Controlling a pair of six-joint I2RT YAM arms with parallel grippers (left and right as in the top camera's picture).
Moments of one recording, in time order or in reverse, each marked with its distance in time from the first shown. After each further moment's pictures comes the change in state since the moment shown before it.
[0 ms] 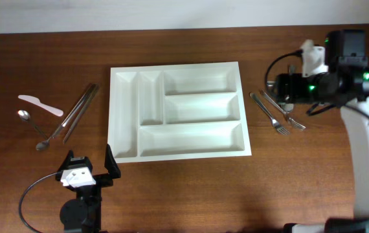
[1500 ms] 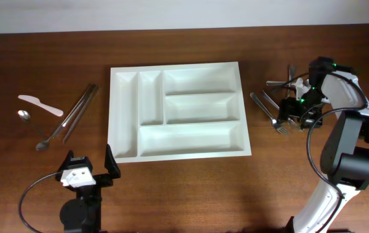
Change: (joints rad) left arm 0.000 0.000 0.000 0.000 0.000 0.000; right arm -0.130 0.519 -0.111 0.093 0.078 -0.027
